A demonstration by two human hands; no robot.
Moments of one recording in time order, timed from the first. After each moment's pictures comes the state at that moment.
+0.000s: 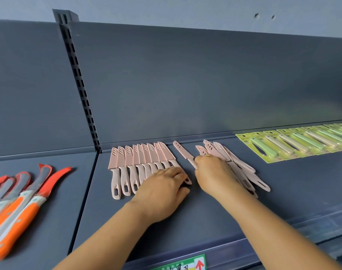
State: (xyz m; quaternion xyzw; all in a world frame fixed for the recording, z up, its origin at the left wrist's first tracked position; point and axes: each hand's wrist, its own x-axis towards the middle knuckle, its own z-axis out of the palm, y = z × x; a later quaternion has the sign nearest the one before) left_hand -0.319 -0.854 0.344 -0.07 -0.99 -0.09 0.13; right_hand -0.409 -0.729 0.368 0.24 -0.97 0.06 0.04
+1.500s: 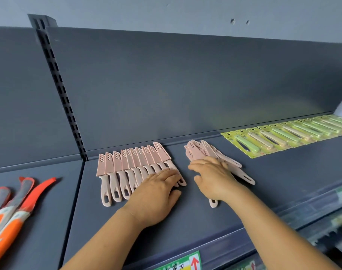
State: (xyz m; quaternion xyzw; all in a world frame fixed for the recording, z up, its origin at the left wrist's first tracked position) left_hand -0.322 -0.857 0.335 -0.10 -0.98 -0.11 0.11; right_hand -0.406 -0.697 0.366 0.28 -0.96 0.06 -0.02
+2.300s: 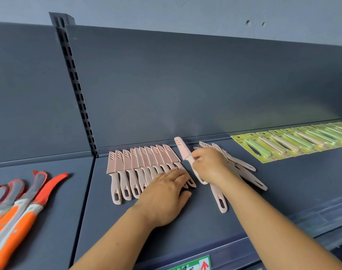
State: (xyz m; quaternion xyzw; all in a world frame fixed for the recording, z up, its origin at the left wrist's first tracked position) left_hand -0.322 -0.857 0.335 -0.08 -0.98 -0.11 0.11; right_hand -0.416 -0.739 0.384 0.16 -0.95 0.25 0.00
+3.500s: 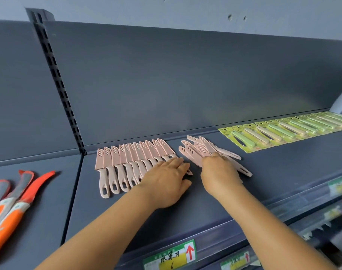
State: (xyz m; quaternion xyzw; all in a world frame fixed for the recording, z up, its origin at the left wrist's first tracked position) left_hand -0.337 -0.831 0.358 -0.09 -0.99 -0.03 0.04; right_hand -0.383 -0.694 0.378 0.14 -0.99 -0.02 0.03
